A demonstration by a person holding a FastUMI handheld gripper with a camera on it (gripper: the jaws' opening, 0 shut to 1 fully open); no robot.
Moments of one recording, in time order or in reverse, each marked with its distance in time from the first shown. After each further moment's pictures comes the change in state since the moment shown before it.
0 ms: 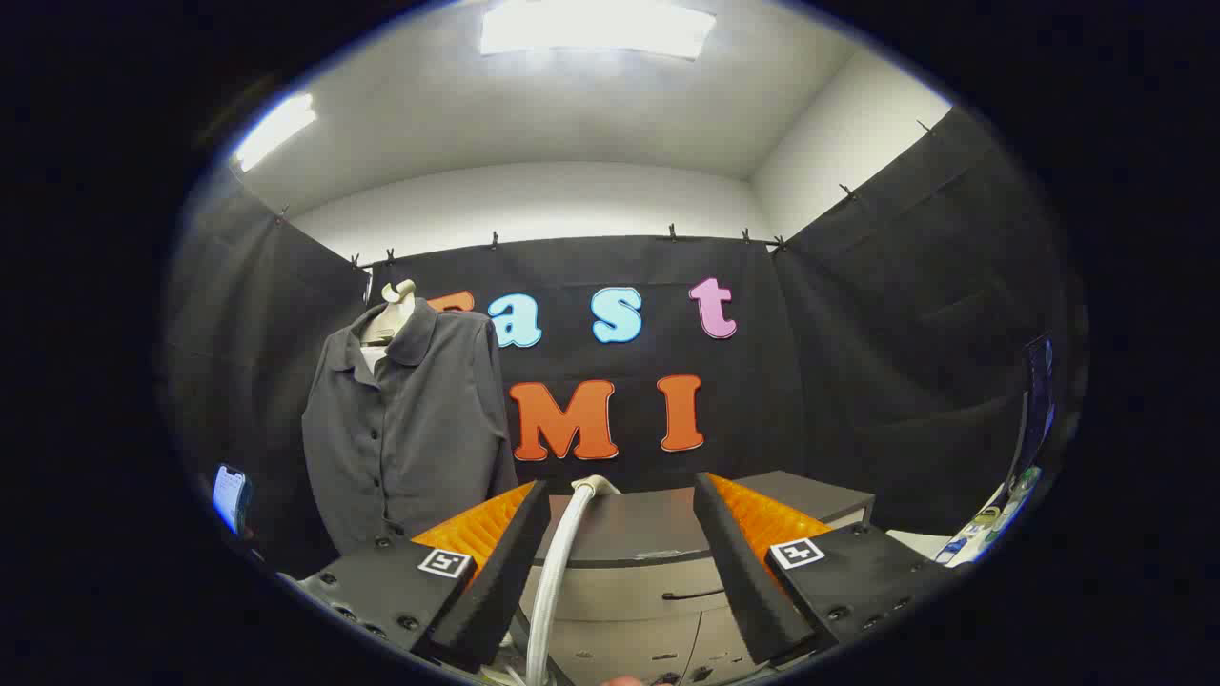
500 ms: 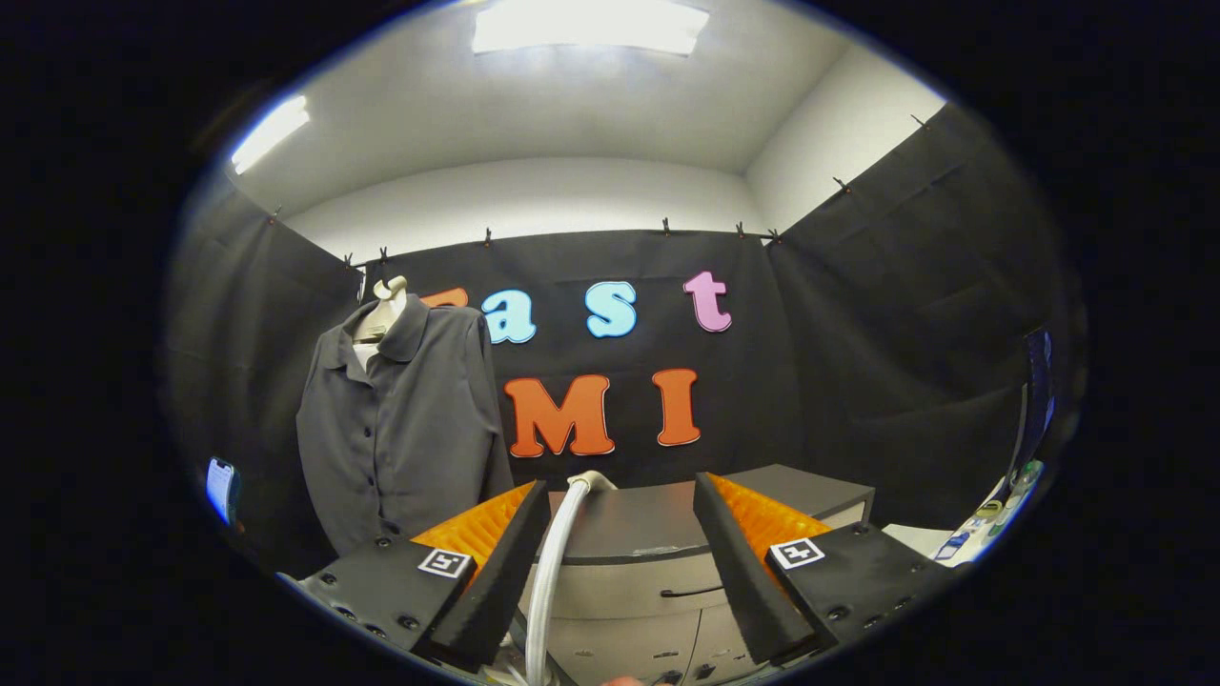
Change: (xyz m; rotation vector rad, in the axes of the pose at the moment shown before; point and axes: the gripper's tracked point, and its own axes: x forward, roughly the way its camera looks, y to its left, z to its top) arm 0.004 -0.007 -0.008 0.014 0.012 -0.014
